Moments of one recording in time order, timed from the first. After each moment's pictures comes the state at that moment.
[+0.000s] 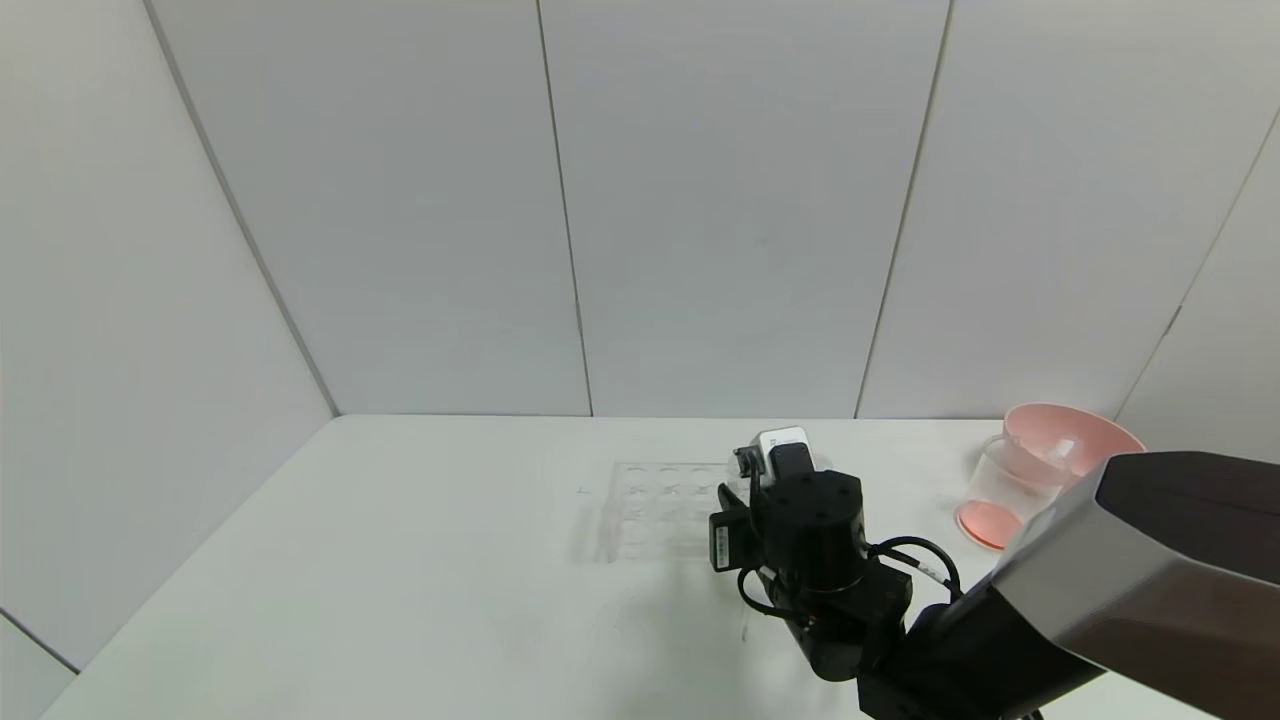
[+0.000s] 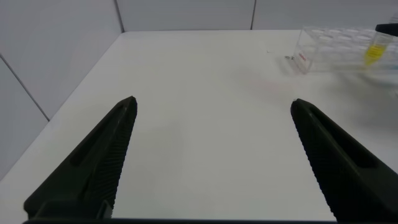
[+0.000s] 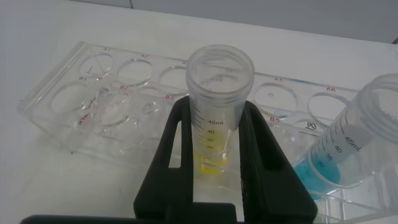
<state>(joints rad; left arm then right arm) 0.00 0.00 0.00 0.00 0.00 0.00 0.75 2.23 -0.90 -1.08 -0.51 0.17</state>
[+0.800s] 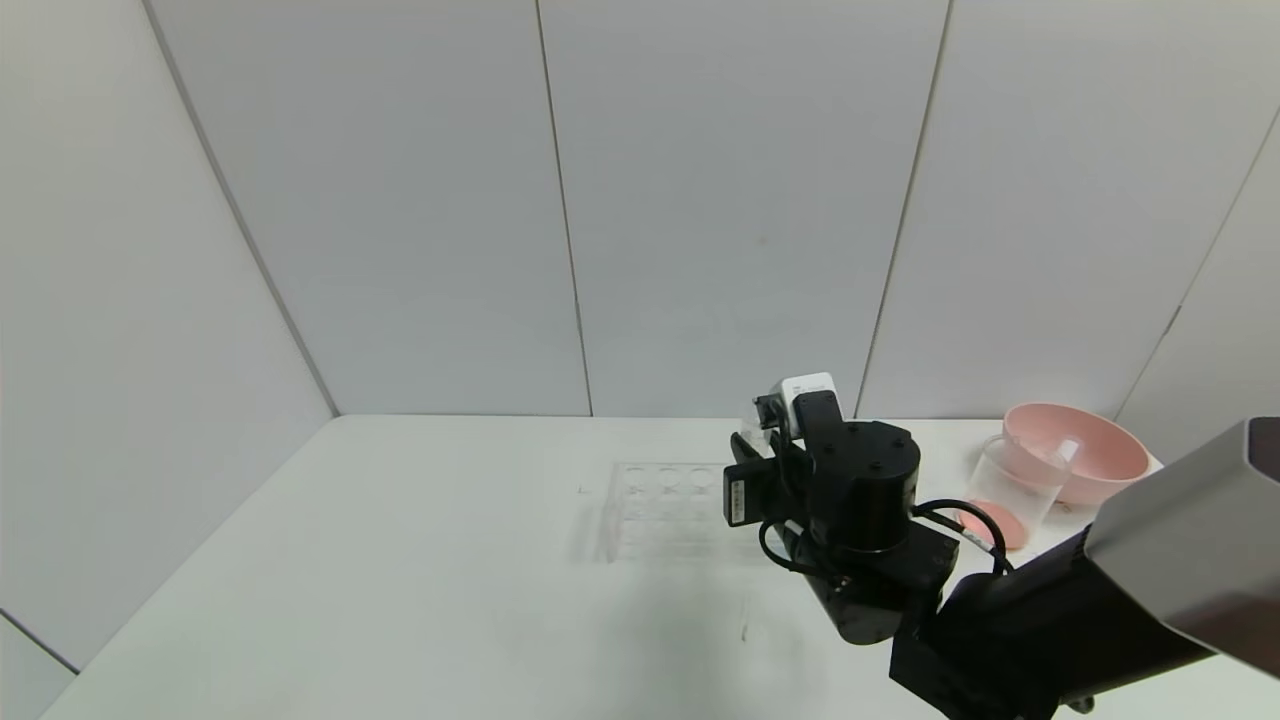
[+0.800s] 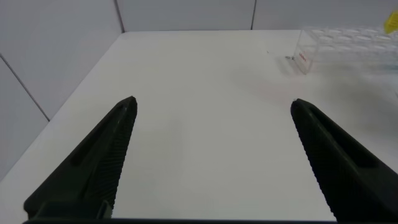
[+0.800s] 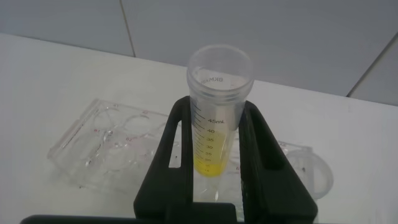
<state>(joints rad) 0.00 0.00 0.00 0.00 0.00 0.00 0.74 2.12 -0.91 -1.09 -0.51 0.07</state>
